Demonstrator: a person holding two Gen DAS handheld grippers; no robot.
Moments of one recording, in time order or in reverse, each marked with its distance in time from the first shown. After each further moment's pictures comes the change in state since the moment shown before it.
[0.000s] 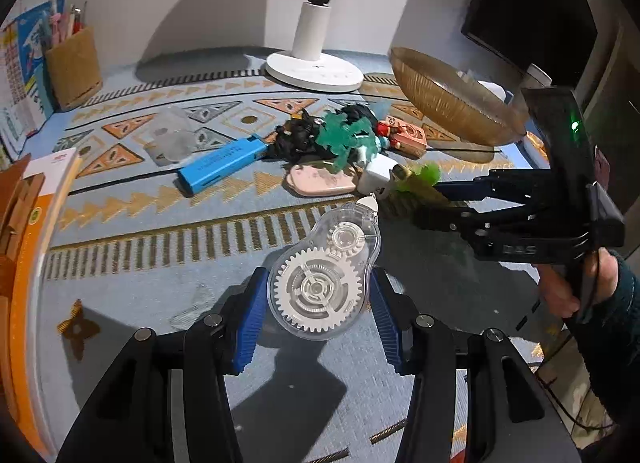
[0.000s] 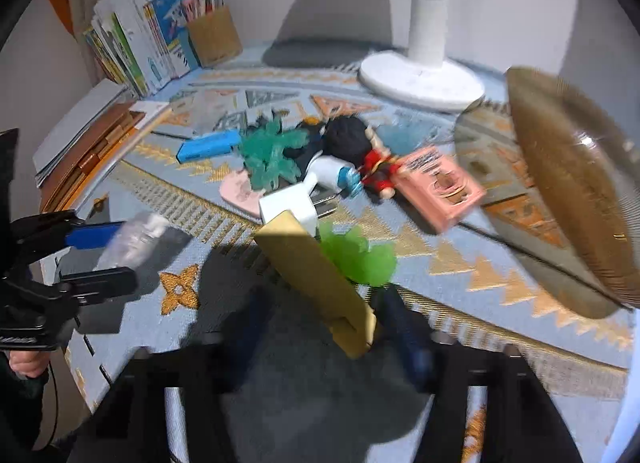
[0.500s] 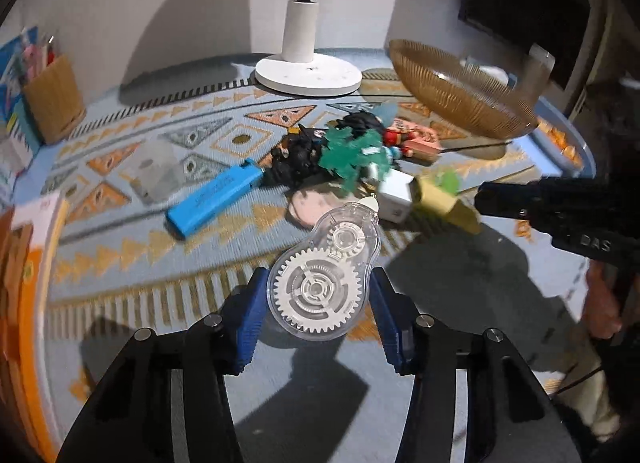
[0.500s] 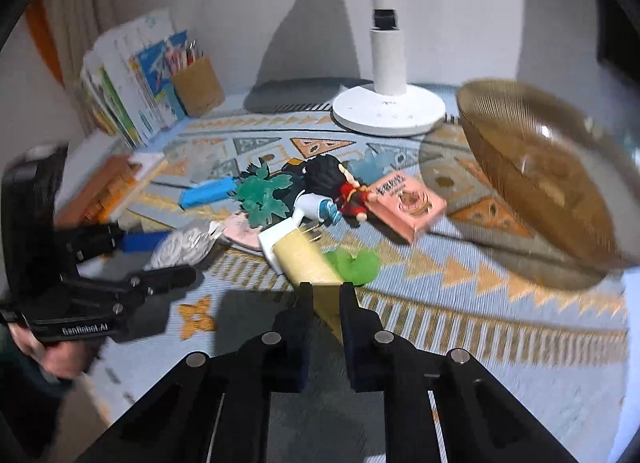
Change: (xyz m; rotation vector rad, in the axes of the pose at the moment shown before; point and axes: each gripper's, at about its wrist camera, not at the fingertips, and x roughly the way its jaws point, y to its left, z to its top) left arm 0.022 -0.001 0.021 0.072 0.011 0.011; right arm -0.043 -0.017 -0.012 0.191 -0.128 0.076
